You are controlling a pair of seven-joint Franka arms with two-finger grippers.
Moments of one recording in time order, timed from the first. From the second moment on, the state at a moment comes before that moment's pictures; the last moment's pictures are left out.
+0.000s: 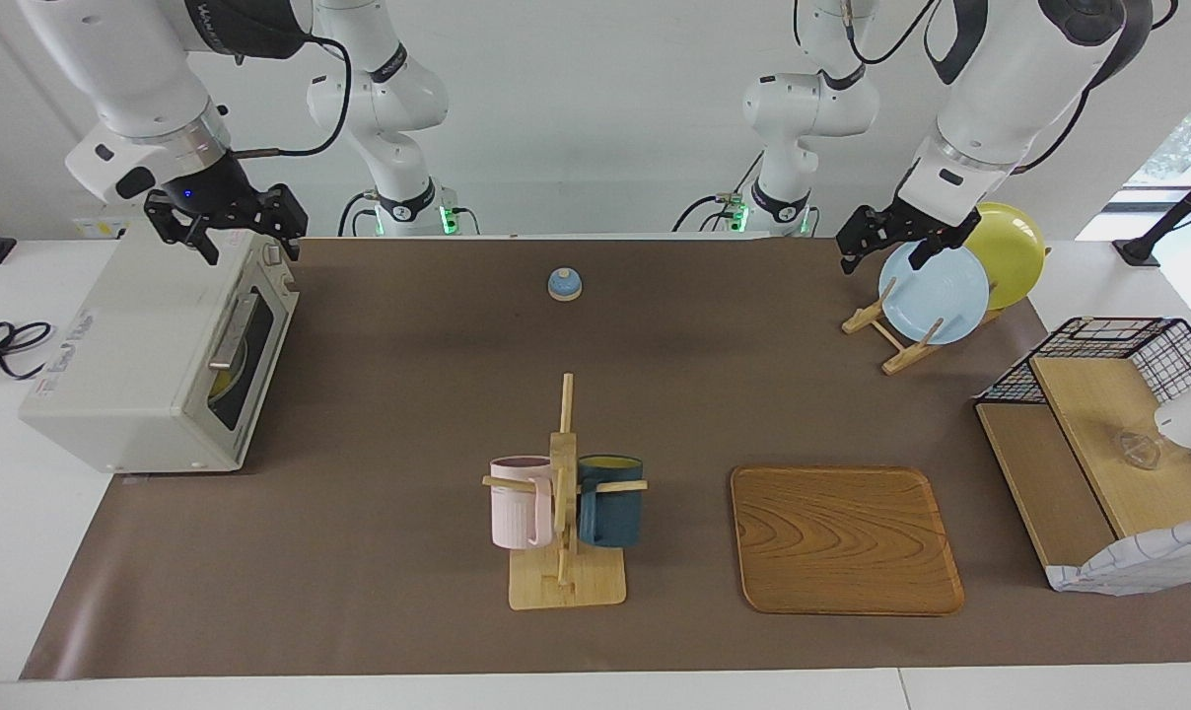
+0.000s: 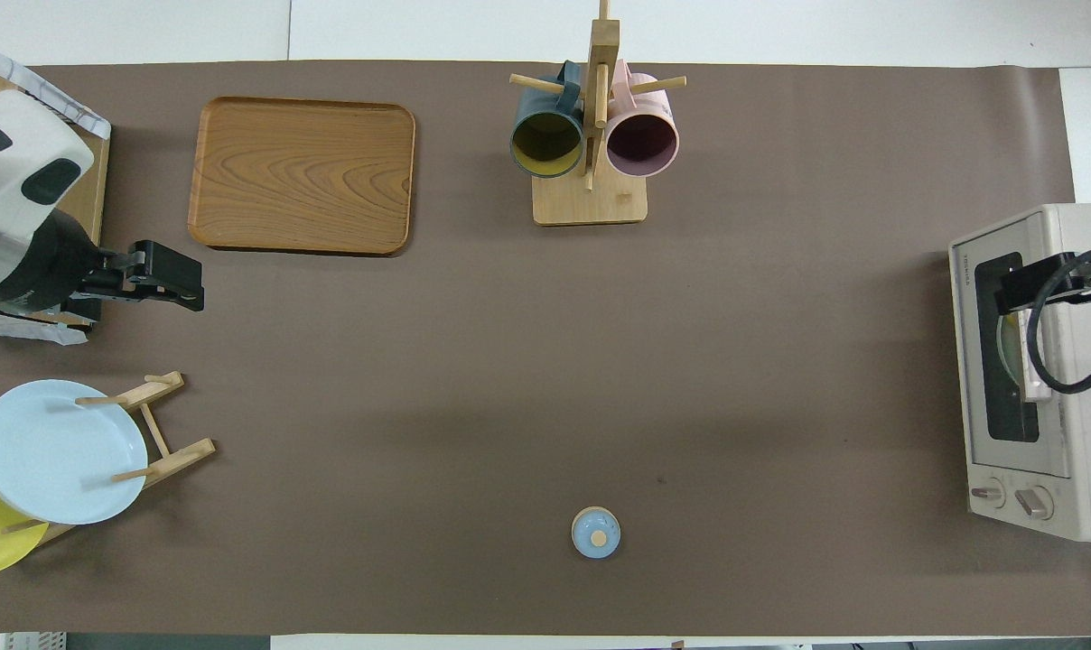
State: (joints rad) left arm -0.17 0.00 -0.03 -1.59 -0.05 1.49 -0.21; right arm 0.08 -0.02 -0.11 -1.57 -0.04 1.47 -0.10
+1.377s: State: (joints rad) left arm -0.17 0.00 -0.03 -1.59 -0.05 1.49 -0.21; right arm 0.03 -0.10 -0.12 -1.81 -0.05 1.65 -0.15
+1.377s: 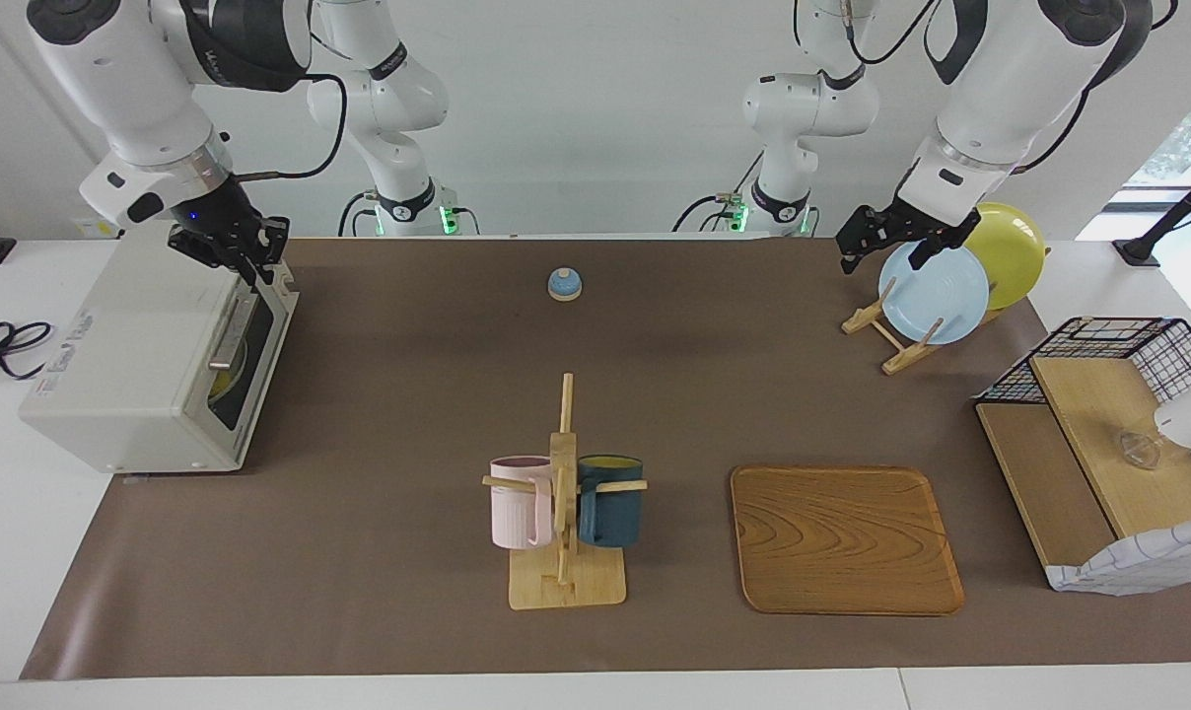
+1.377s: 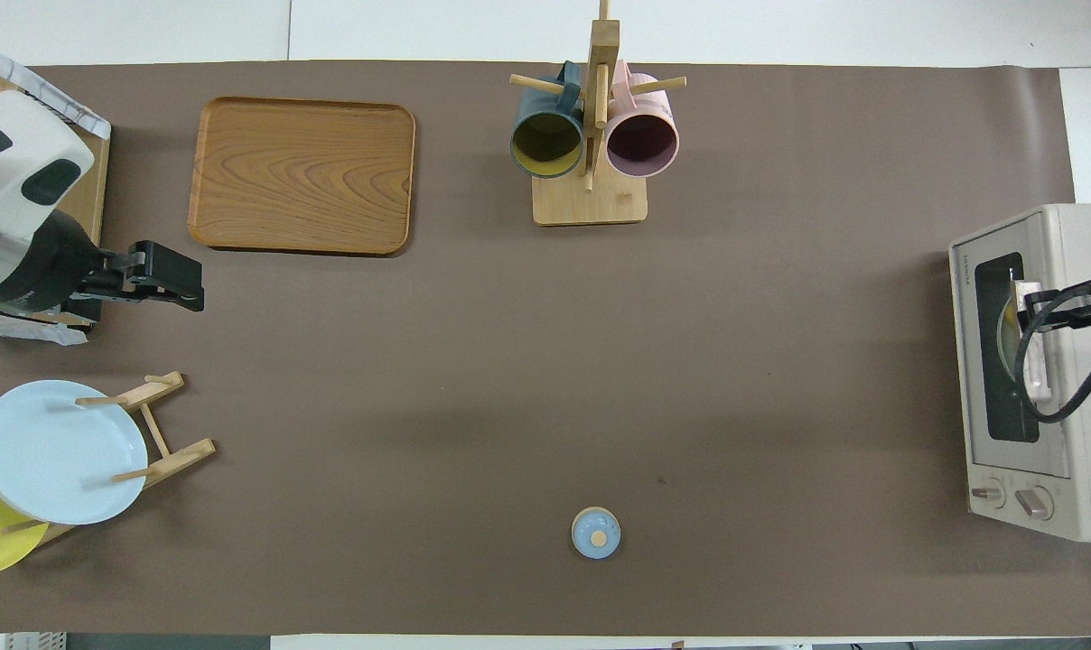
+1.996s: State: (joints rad) left arm -0.17 0.00 -0.03 -1.59 -0.05 1.49 -0.21; right arm -0.02 -0.17 -0.12 -2.06 -0.10 1.86 0.01
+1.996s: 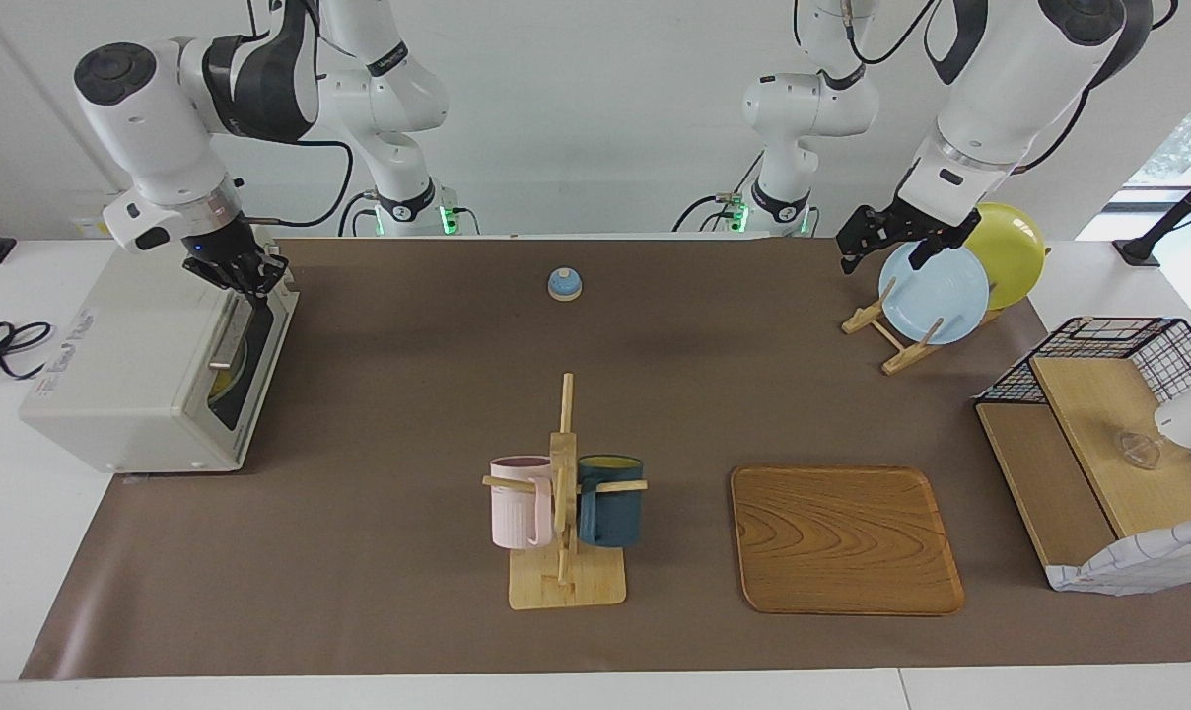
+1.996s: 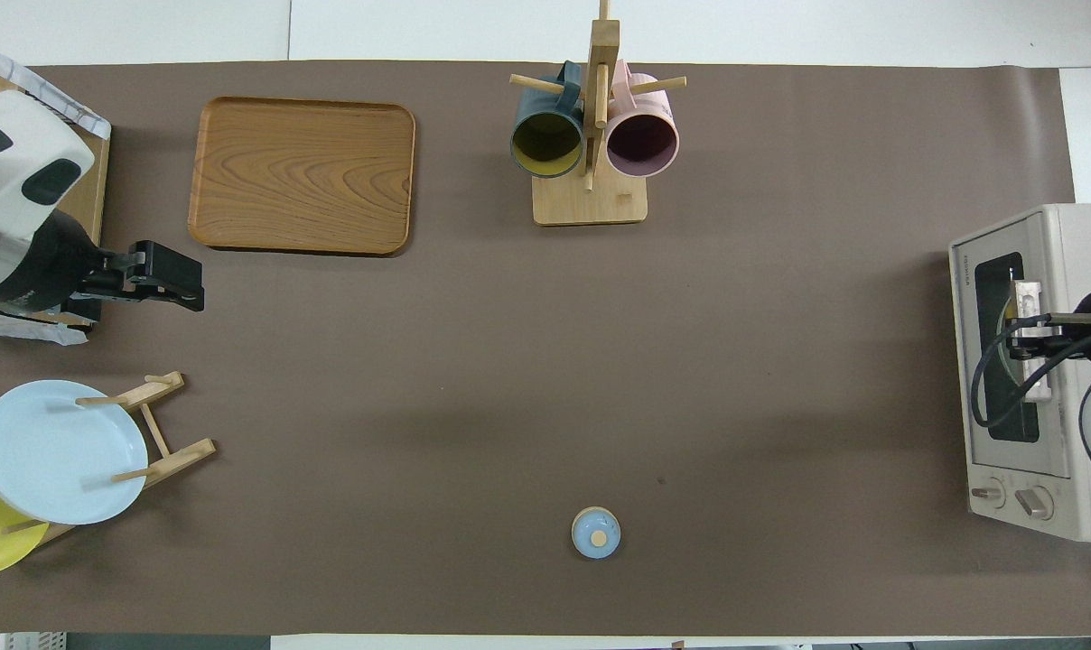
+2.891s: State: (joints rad) left arm -0.17 0.00 -0.03 -1.59 -0.05 1.49 -0.21; right arm -0.09 -0.13 -0.12 -2.11 -0.10 1.95 -0.02
